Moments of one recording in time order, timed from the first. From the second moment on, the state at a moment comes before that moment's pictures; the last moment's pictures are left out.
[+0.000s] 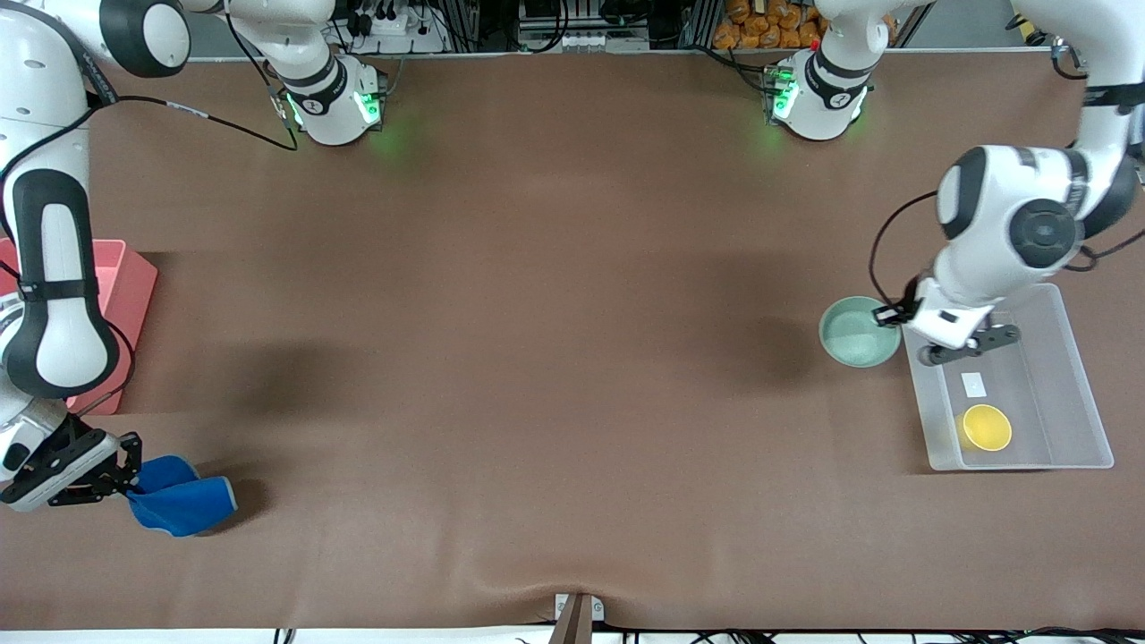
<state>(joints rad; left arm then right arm) 0.29 0.17 -0.32 -2.05 0.13 2.12 -0.36 -0.19 0.74 -0.07 -1.40 0.48 2.47 -1.42</state>
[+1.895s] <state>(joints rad) 0.68 0.43 -0.31 -1.88 0.09 2.23 0.18 0.15 0.36 -0.71 -1.39 0.35 1.61 -1.03</state>
